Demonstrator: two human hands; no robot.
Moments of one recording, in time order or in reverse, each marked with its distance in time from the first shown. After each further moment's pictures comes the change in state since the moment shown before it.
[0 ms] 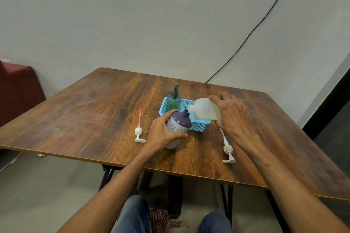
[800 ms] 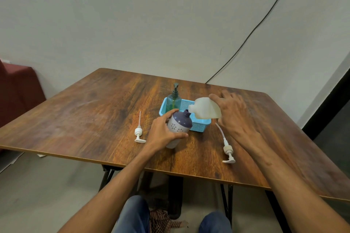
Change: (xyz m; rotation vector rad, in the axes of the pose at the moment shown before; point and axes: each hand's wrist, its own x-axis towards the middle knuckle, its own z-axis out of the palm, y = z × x) left_hand 0.002 0.000 0.000 0.008 -0.006 0.021; right_hand 0.008 0.006 0.009 -0.011 0.095 -0.025
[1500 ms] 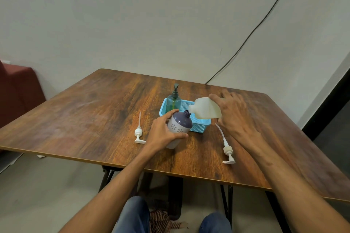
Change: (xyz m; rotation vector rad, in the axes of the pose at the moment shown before) left_hand 0.000 0.001 0.000 -0.003 -0.004 -0.002; right_hand 0.003 0.005 0.003 -0.021 0.043 -0.024
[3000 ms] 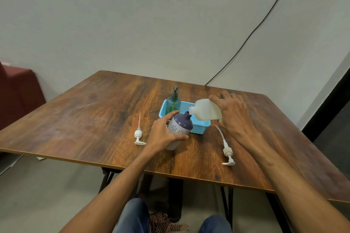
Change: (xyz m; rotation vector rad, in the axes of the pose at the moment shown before) left_hand 0.004 -0.003 0.001 0.025 0.012 0.008; right_hand 0.001 0.003 0.001 -0.016 -0.017 -0.007
